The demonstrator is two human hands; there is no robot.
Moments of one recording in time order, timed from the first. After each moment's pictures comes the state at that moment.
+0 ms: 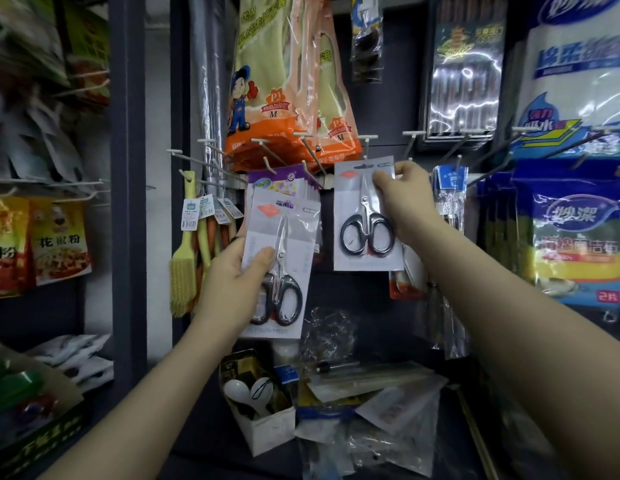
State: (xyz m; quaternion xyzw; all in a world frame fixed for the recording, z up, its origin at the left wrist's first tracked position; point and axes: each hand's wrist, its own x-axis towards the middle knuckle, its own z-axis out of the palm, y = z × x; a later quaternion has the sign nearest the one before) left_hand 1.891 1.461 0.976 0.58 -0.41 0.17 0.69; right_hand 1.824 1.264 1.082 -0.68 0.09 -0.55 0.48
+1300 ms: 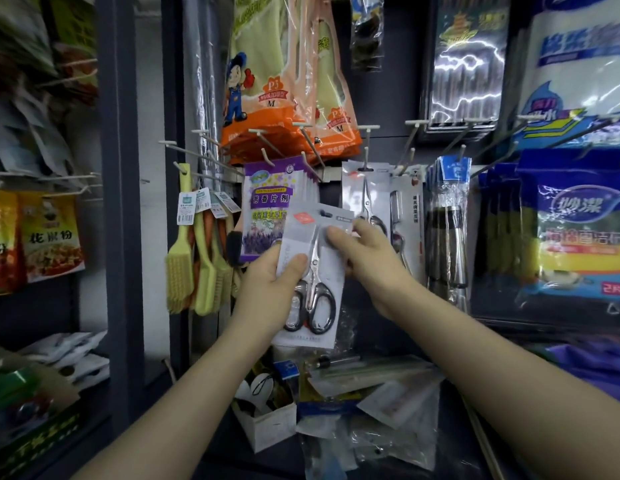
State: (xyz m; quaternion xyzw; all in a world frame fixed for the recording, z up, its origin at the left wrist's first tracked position) left_hand 1.880 1.431 0.967 0.58 -0.42 0.09 0.69; right_hand 1.824 1.305 0.997 -0.73 -0.05 -0.39 0.56
